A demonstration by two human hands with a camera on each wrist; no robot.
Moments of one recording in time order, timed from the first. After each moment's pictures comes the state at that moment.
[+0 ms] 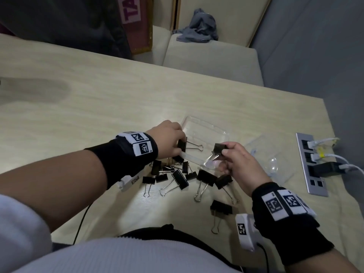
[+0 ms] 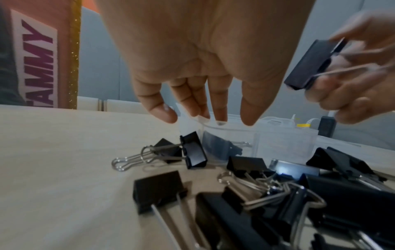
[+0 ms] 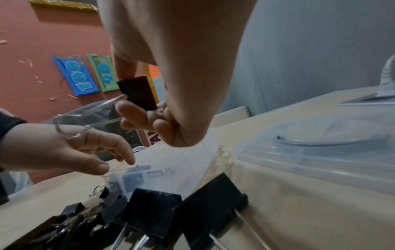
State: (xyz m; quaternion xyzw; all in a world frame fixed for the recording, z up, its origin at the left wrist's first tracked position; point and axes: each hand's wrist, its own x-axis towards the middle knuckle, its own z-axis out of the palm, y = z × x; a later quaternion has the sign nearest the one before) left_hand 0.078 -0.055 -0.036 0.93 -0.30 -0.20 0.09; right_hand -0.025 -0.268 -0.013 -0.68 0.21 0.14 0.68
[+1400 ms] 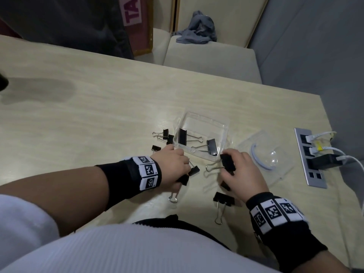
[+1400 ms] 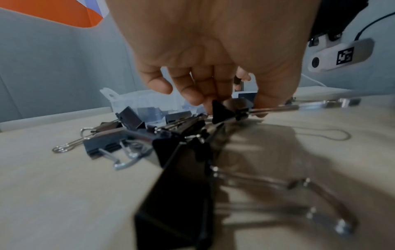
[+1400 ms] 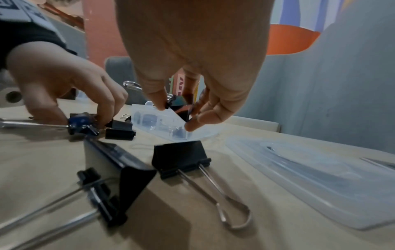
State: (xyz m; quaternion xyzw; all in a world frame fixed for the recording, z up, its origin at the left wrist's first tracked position) left_hand 0.008 -0.052 -0.055 0.85 -0.50 -0.15 -0.09; right_hand -0.065 -0.270 -0.036 -0.96 0.10 0.08 0.25
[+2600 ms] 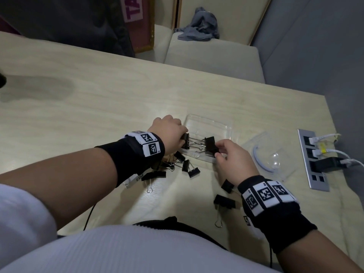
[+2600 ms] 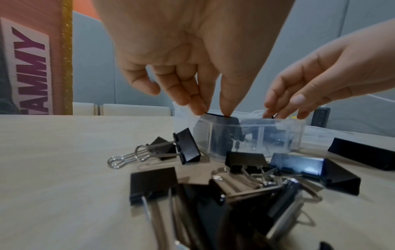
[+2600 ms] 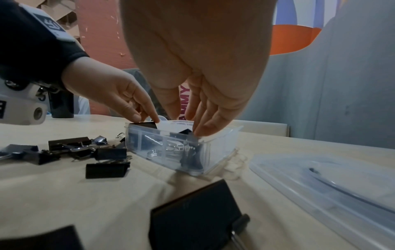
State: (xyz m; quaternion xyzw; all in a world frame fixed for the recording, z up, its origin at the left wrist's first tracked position) left_hand 0.071 -0.058 -0.037 0.95 -0.28 -0.11 0.00; right_hand -0.022 -0.254 -0.031 -0.94 0.12 0.09 0.30
